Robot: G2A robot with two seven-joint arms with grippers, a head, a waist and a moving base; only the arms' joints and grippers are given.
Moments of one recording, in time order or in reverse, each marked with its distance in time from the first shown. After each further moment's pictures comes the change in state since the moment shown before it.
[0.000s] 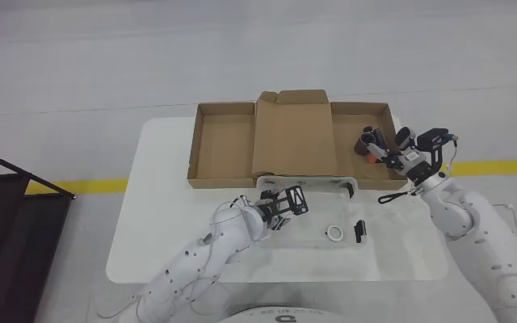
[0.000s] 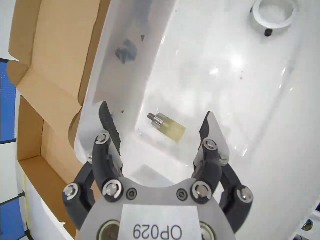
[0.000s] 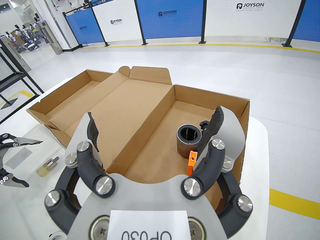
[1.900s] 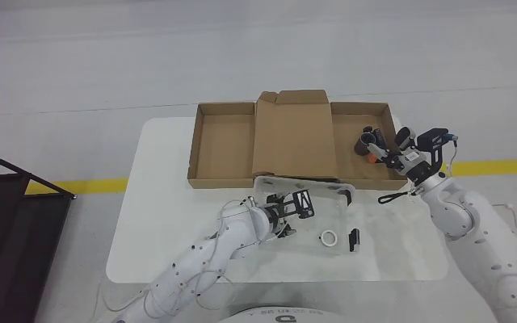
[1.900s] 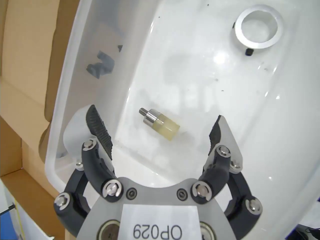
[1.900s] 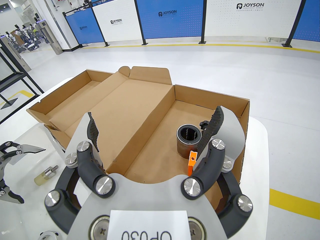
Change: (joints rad) left arm -0.040 -0.041 0.024 0.067 -0.112 -0.052 -0.039; right arm 0.000 0.000 0.000 0.000 0.000 0.000 0.000
